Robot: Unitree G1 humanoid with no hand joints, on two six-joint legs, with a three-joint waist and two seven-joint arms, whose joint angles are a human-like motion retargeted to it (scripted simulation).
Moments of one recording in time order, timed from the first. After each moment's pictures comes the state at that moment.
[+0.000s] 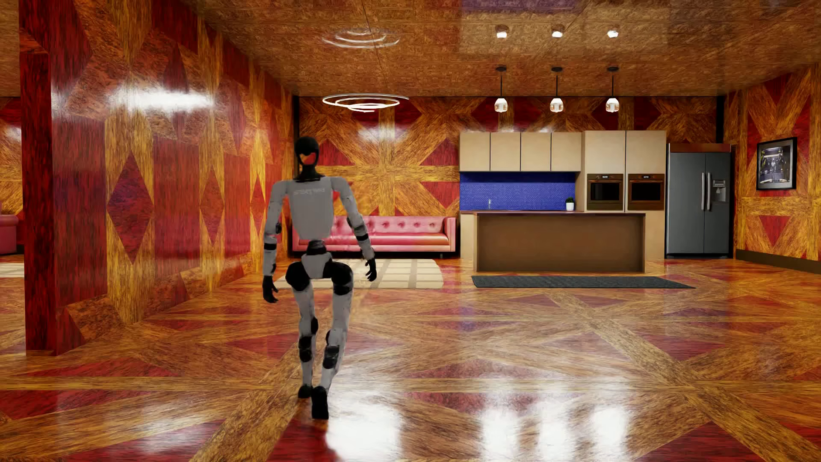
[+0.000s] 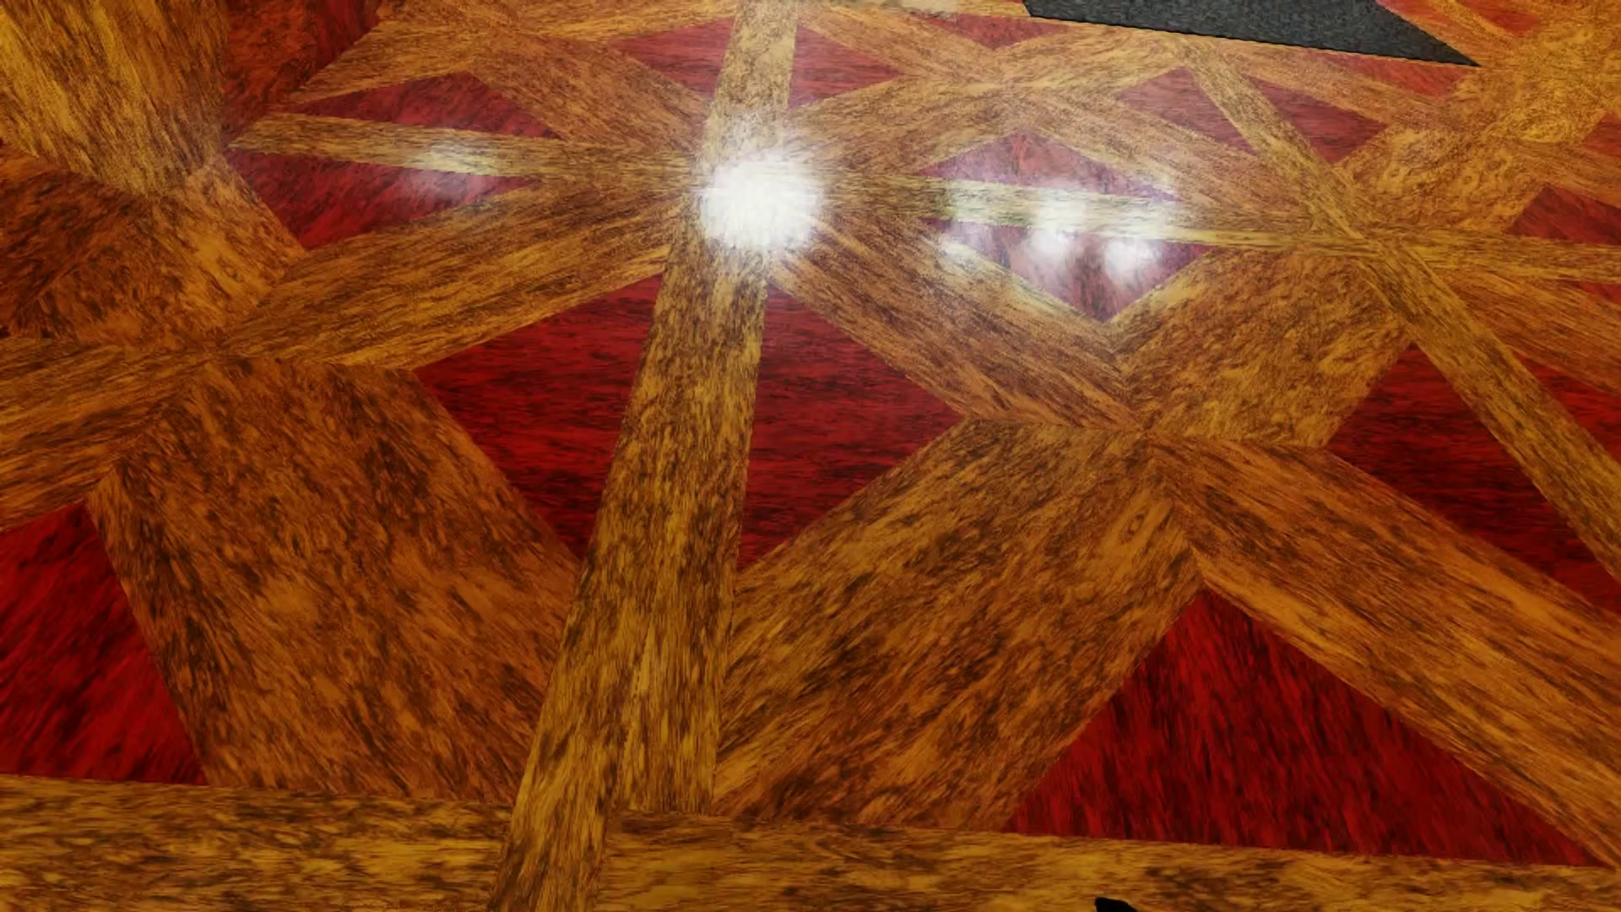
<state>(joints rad) -0.42 0.16 0.19 0.01 0.09 -0.03 0.00 0.00 0.02 0.65 0.74 0.31 0.16 0.06 0.28 0.27 -0.32 0.00 0.00 -0.29 0.17 1.20 0.83 0.00 0.00 0.00 0.00 0.00 0.00</state>
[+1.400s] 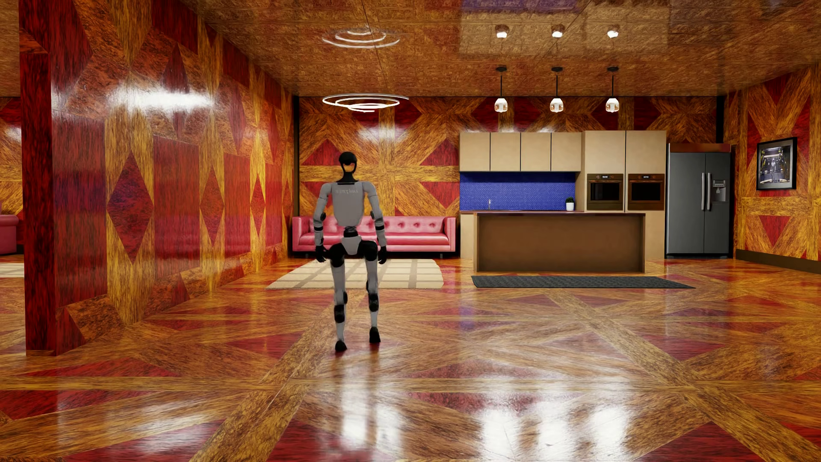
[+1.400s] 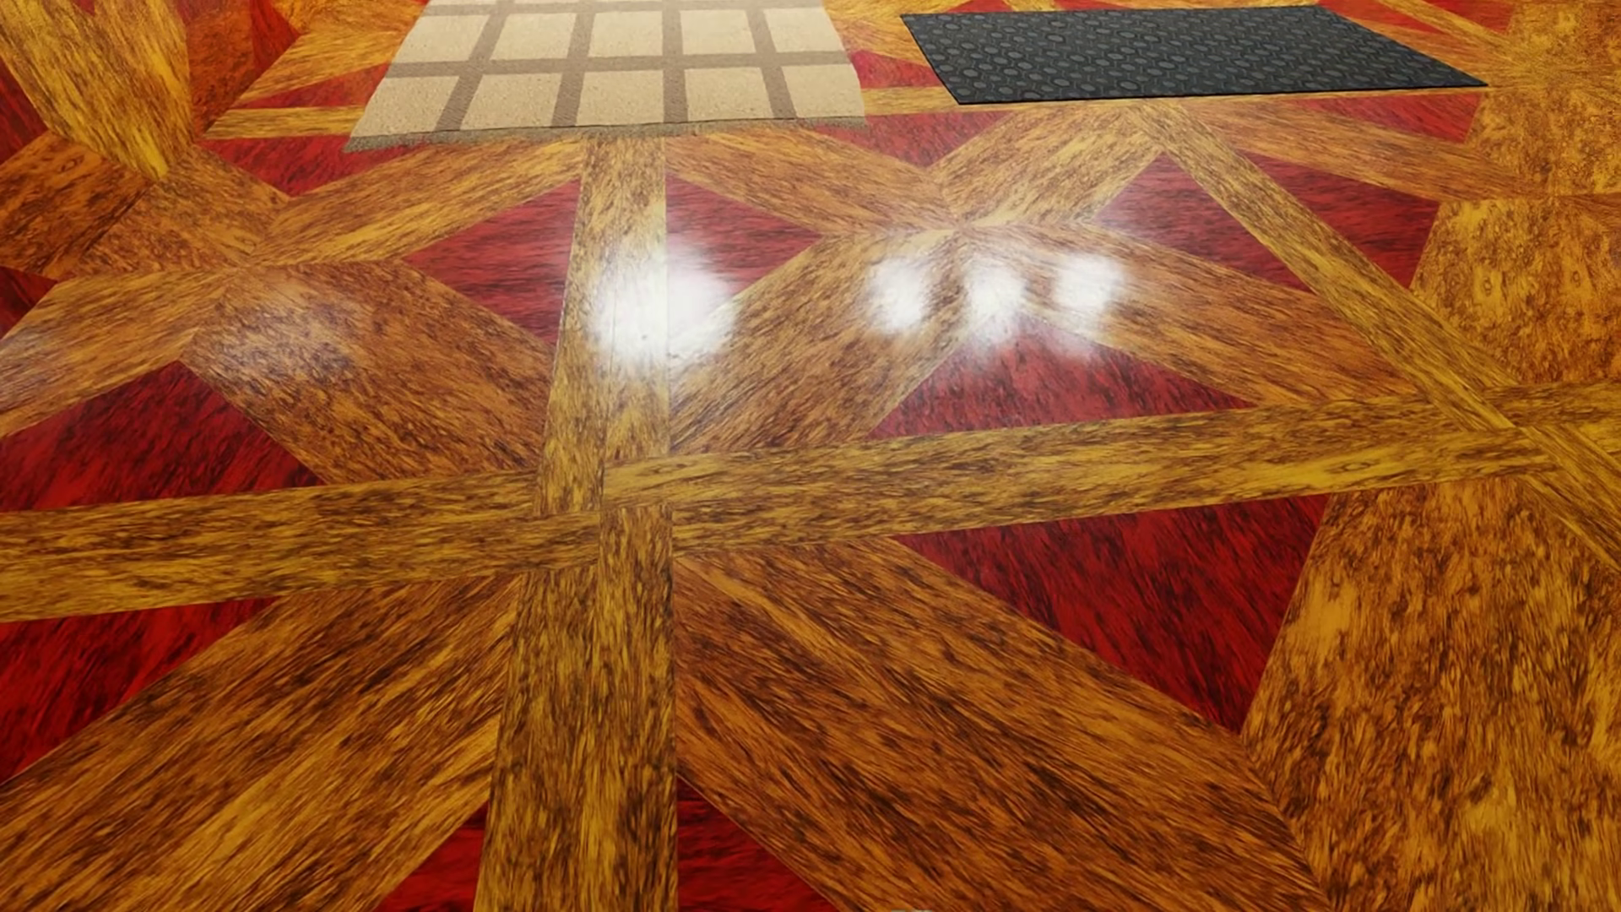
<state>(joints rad) 0.08 -0.43 -0.12 0.00 0.08 0.07 0.00 0.00 0.06 0.54 0.81 0.13 0.31 -0.20 0.43 0.34 -0.33 0.00 0.00 -0.29 0.39 0.94 0.81 0.00 0.00 0.00 0.00 0.00 0.00</state>
